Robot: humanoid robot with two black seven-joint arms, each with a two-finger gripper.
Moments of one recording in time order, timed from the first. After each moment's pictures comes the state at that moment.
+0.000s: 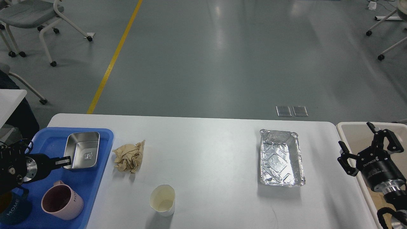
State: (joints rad) left arm -0.89 0.67 0.40 -0.75 0.86 -0.10 -0.18; right arm -0.08 -0.31 1.70 1.23 -0.50 0.40 0.08
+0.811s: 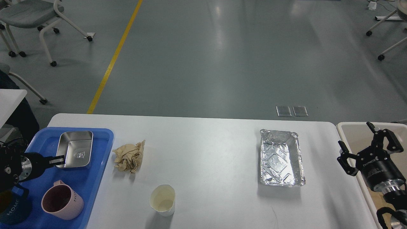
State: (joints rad) left arm -0.90 0.67 0.42 -0.71 0.85 -0.09 -0.16; right arm -0.08 -0.30 1.70 1.23 -0.50 0.40 0.08
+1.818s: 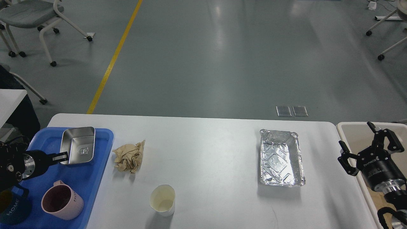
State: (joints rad) left arm -0.90 0.66 0.40 -0.71 0.83 -0.09 -0.17; right arm -0.08 -0.31 1.70 1.23 -0.50 0.40 0.08
